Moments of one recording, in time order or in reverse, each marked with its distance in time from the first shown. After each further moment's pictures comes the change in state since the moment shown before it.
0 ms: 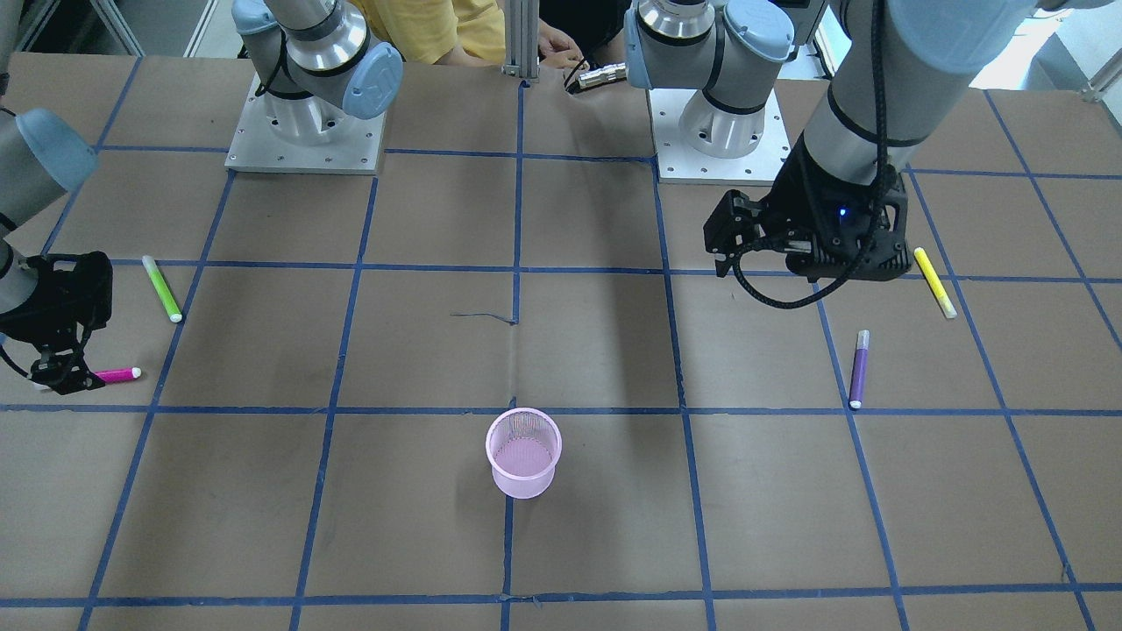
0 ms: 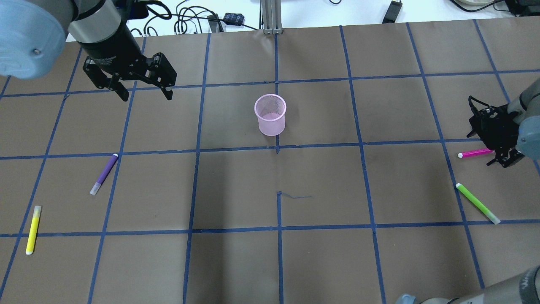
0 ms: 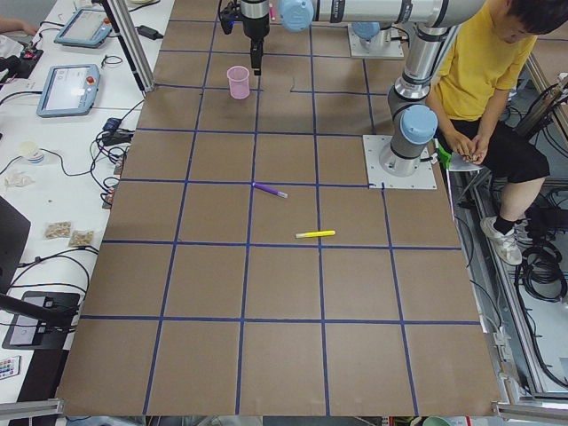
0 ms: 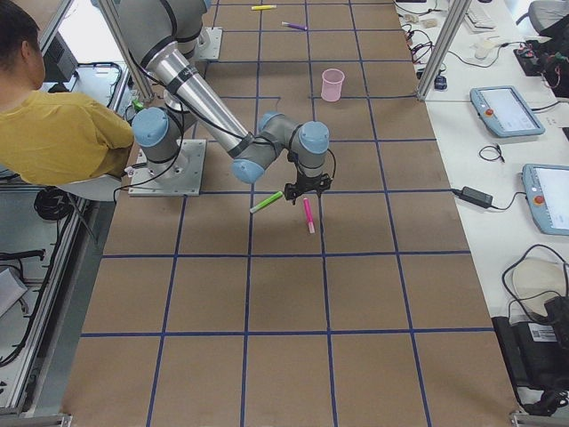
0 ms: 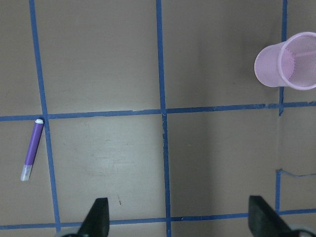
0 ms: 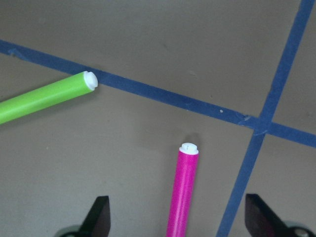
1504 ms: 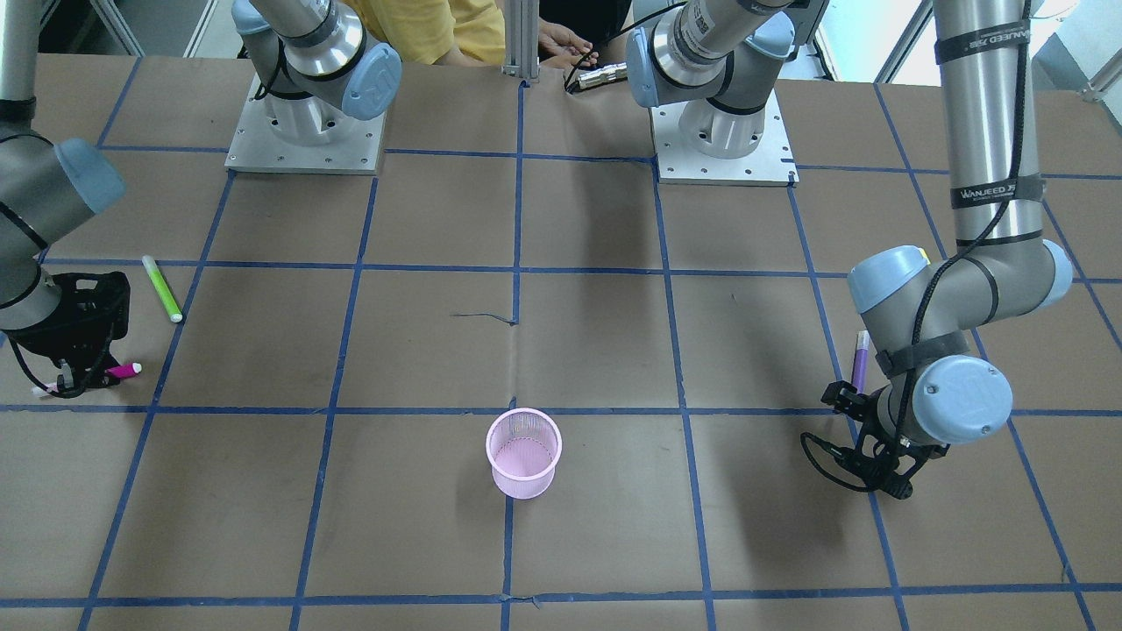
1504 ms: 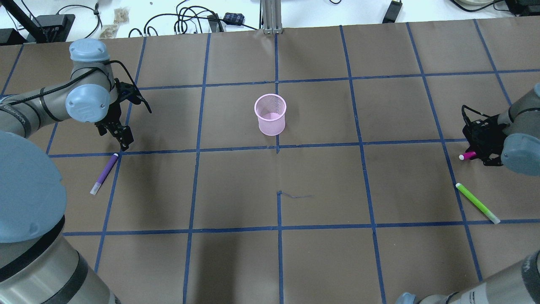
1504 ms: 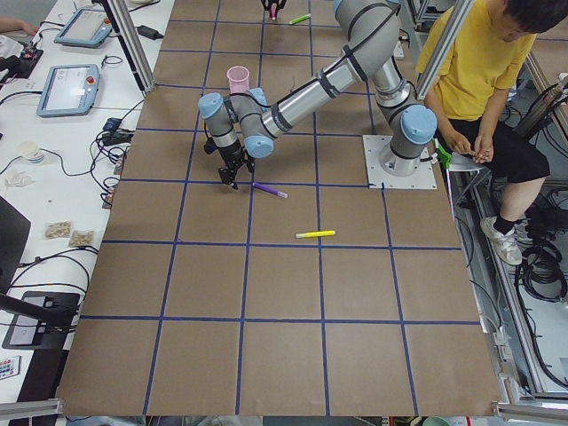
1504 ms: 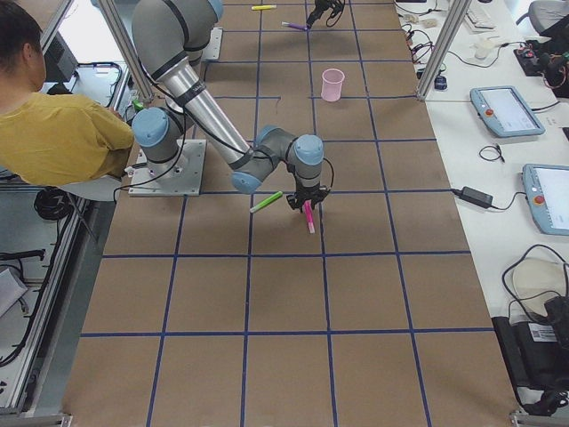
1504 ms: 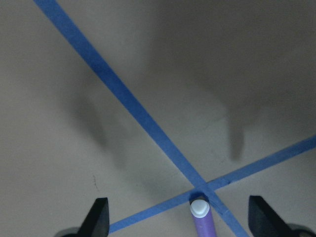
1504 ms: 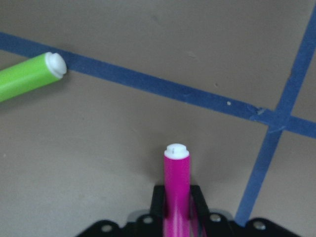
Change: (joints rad) left arm 0.252 -0.454 -0.138 0.461 0.342 0.761; right arm -0.012 0.062 0.060 -0.186 0.013 0.003
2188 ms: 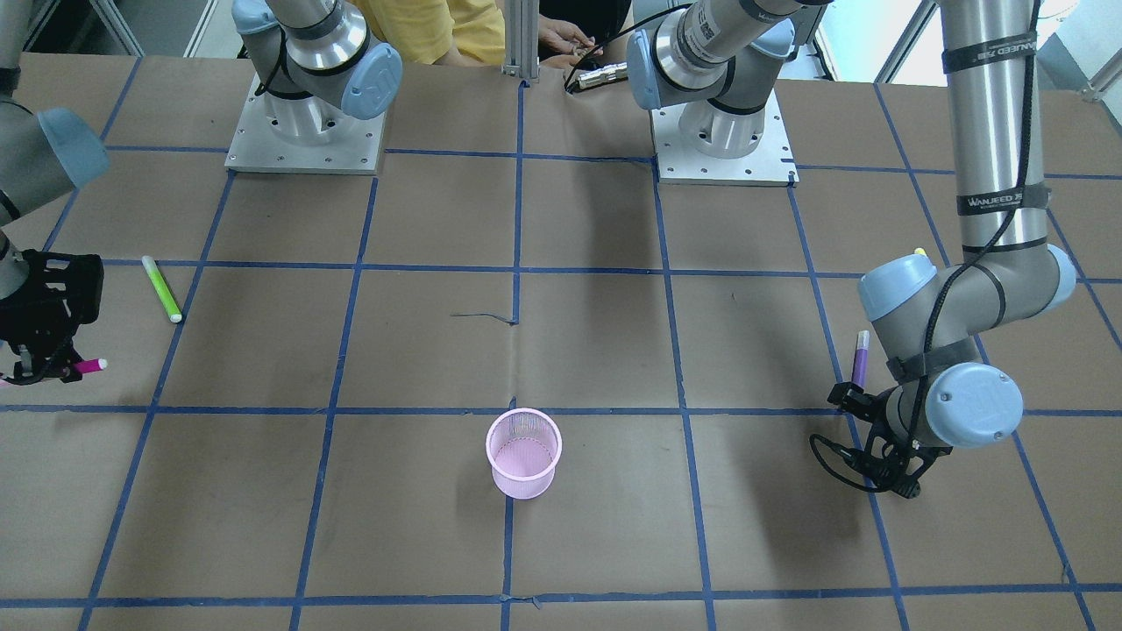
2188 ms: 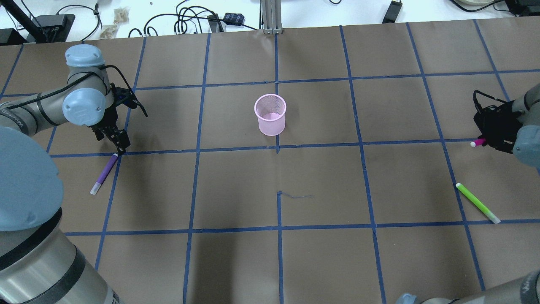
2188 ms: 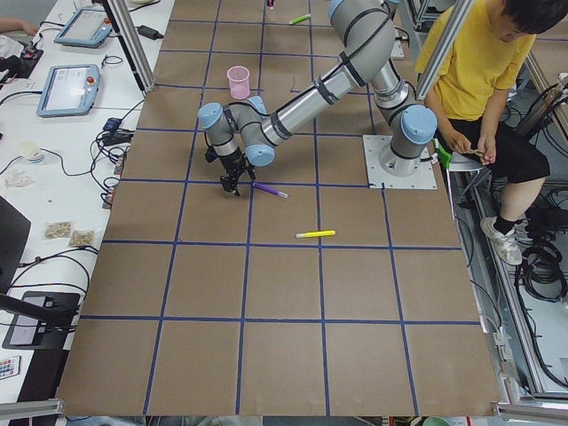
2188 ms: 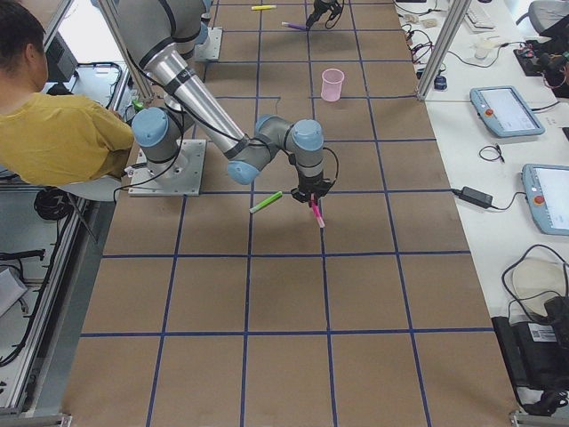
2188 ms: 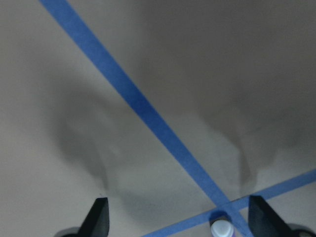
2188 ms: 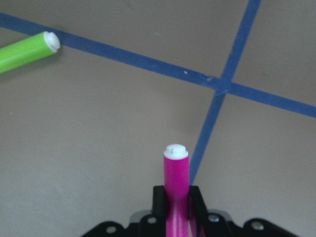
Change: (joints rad) left arm 0.034 -0.007 -0.014 -0.017 -0.005 0.003; right arm 0.008 -0.108 -0.043 0.030 0.004 0.000
